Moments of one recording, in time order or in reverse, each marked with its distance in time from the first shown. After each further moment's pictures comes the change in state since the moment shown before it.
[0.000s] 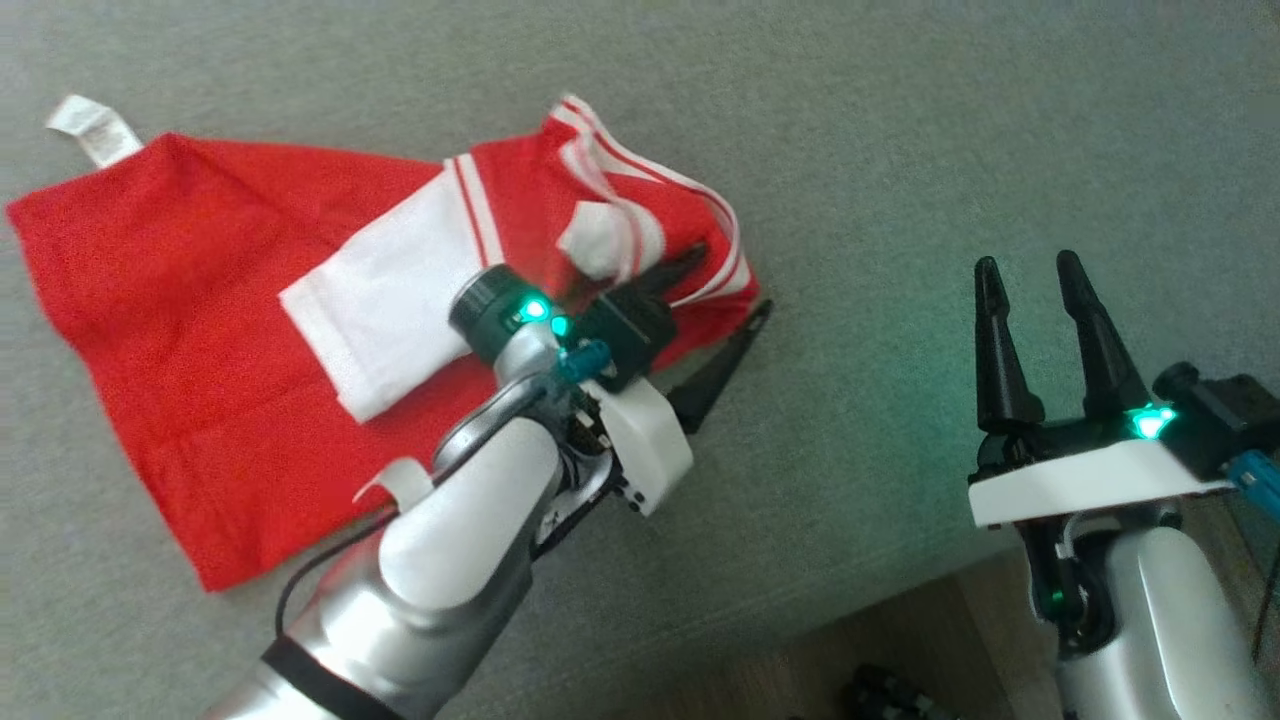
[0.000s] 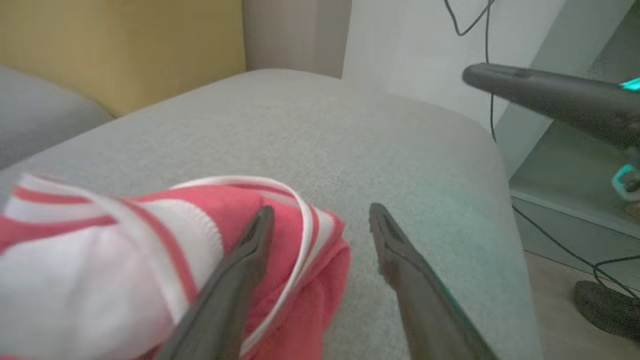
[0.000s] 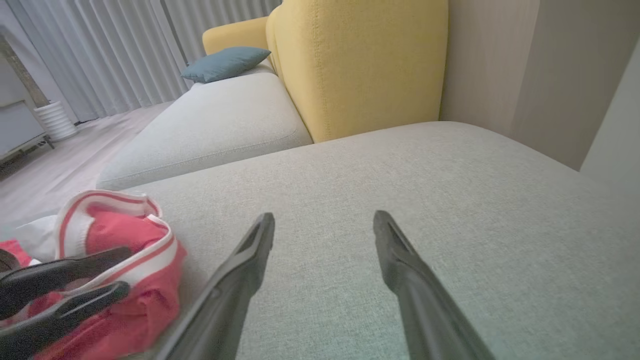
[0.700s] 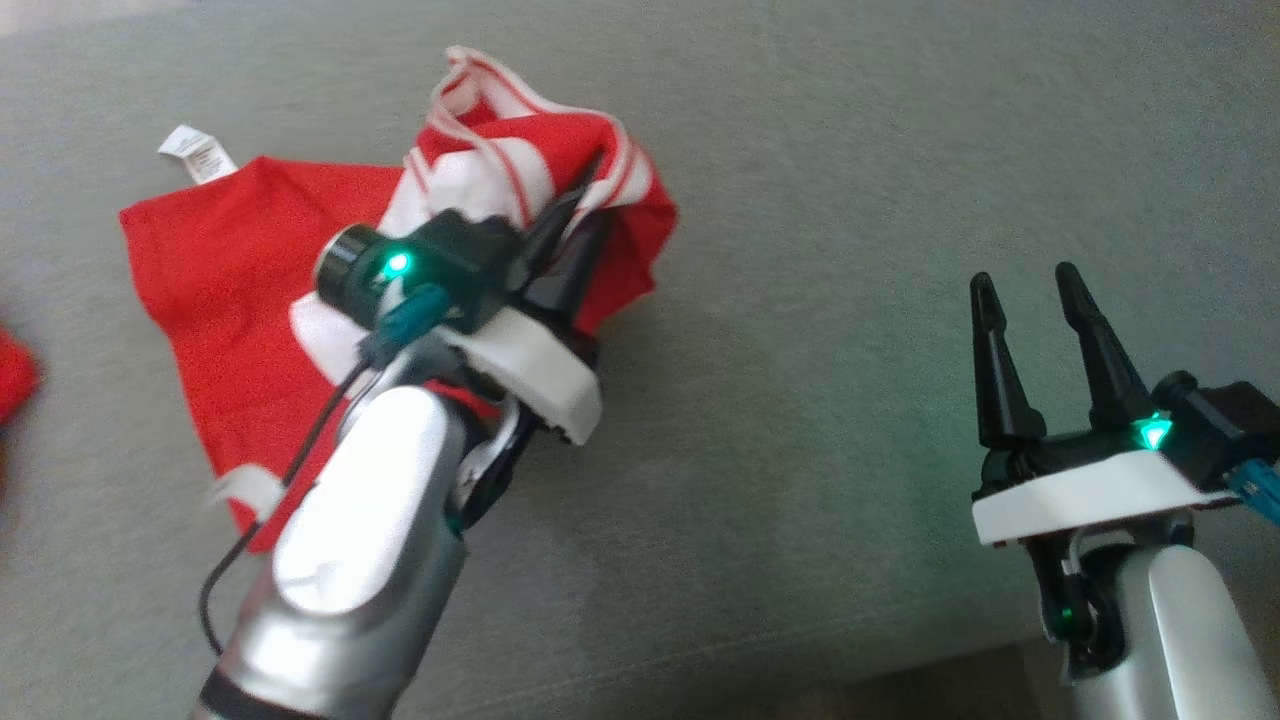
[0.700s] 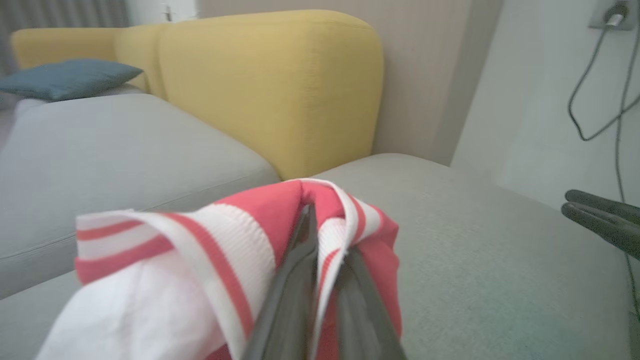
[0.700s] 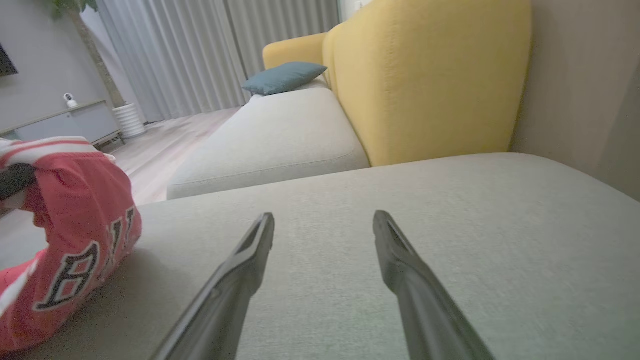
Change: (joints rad) left arm 0.120 0.010 0.303 -0.250 0.006 0.019 0.035; right arm 0.051 -0.001 -0.003 -0.089 -0.052 0.000 0.080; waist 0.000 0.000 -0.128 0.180
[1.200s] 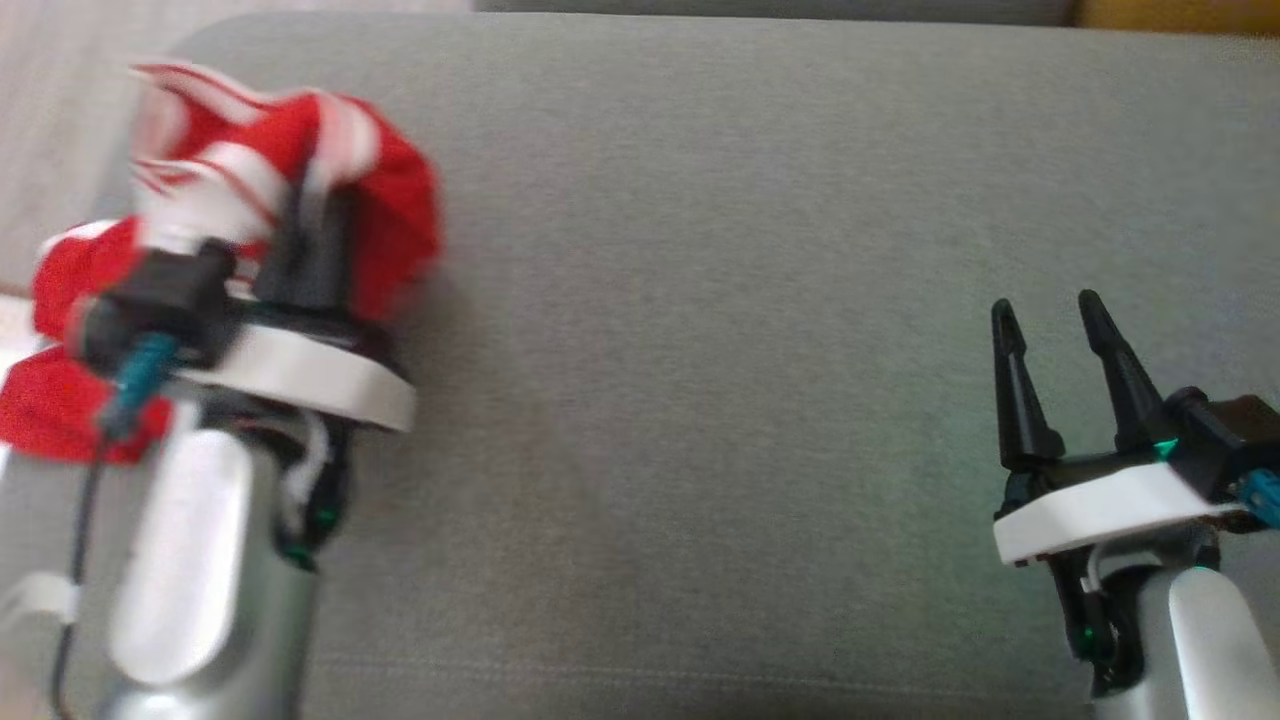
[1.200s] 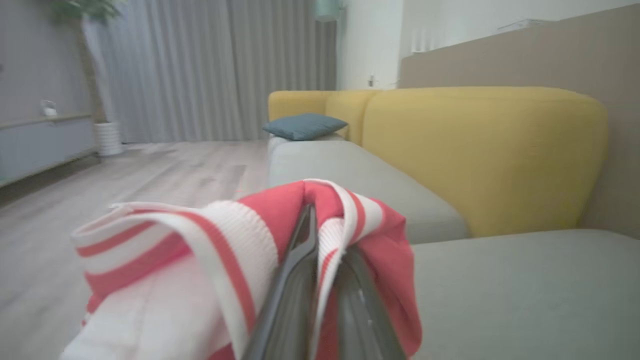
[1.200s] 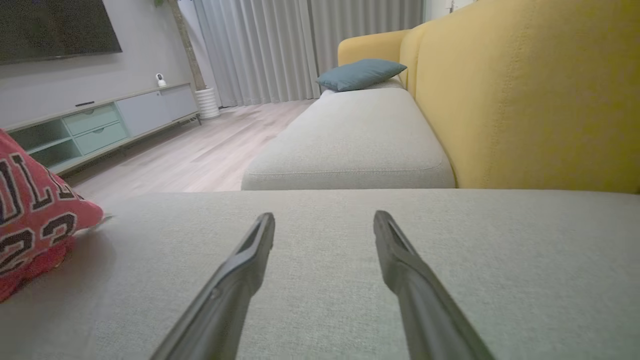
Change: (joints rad) left arm 0.122 0.100 0.303 -0.104 -0.005 0.068 -0.075; right arm 0.036 -0.001 -0.047 -0.013 -0.056 0.000 0.053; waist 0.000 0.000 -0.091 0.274
